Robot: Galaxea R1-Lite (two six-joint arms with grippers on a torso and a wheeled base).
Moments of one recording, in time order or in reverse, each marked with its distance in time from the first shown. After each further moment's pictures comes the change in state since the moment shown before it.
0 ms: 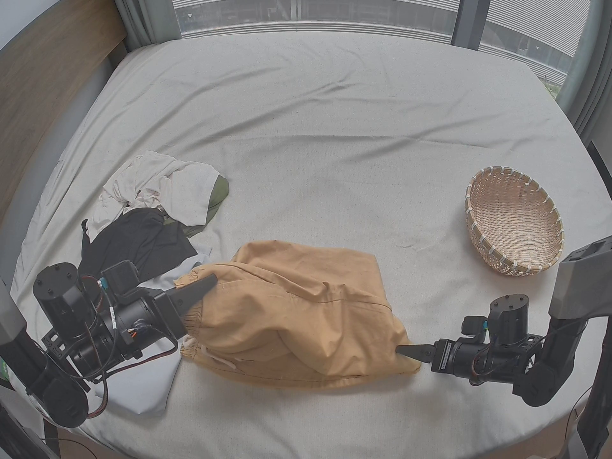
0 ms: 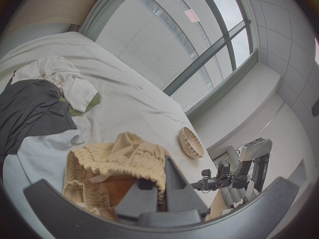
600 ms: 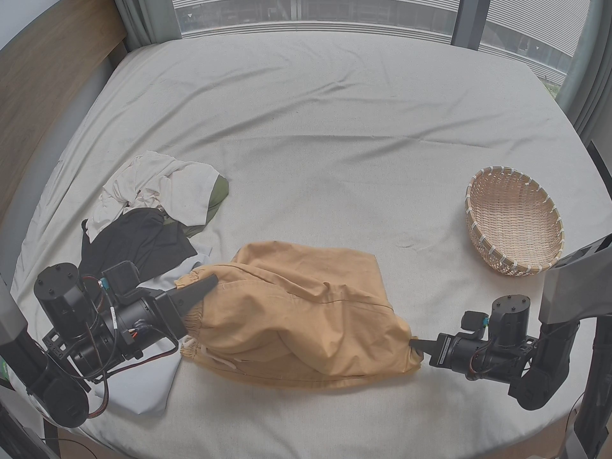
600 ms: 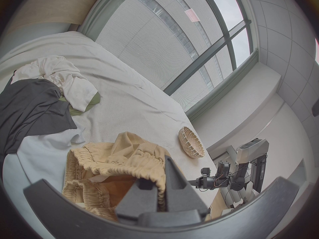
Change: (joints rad) left arm -0.001 0.005 -0.001 0.000 0.000 0.000; right arm -0.011 0.031 0.028 -0.181 -0.014 0.002
